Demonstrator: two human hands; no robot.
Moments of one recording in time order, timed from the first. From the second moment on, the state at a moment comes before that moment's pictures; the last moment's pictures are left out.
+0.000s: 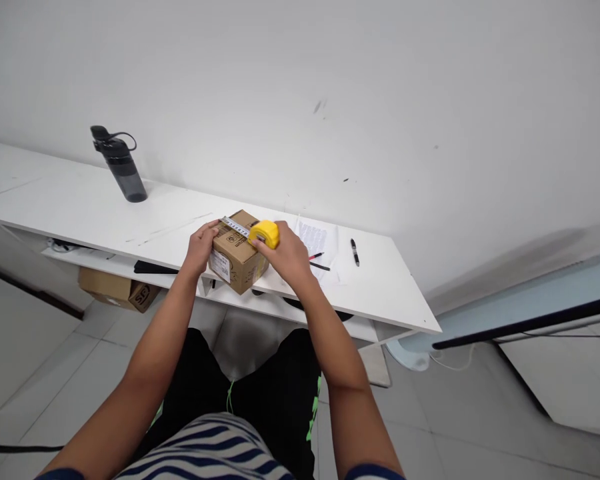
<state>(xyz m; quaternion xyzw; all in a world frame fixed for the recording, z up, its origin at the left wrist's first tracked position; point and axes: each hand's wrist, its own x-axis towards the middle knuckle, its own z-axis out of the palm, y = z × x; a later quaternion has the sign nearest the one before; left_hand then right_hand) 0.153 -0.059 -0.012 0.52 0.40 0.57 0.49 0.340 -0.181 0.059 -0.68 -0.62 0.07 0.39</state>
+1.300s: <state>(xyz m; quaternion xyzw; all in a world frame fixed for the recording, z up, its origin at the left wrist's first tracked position) 0.134 -0.062 -0.011 0.55 0.36 0.58 0.48 0.296 -0.122 0.047 -0.57 -0.58 0.10 0.58</state>
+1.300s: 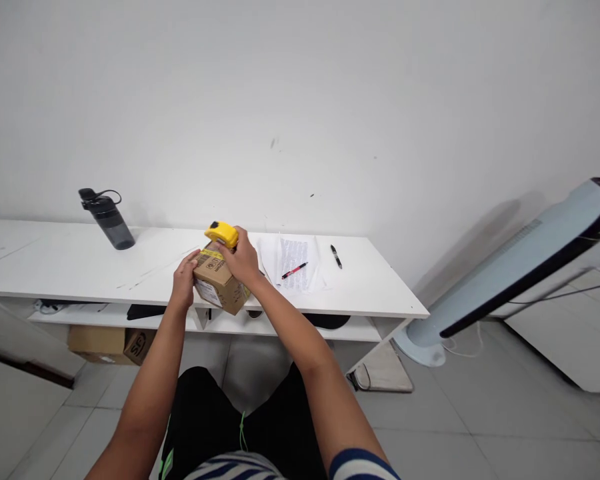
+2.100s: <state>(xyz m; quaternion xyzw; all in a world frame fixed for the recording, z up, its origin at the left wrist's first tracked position) 0.066 -0.039 0.023 0.66 0.43 0.51 0.36 0.284 -0.087 0.030 -0.56 -0.62 0.25 0.49</state>
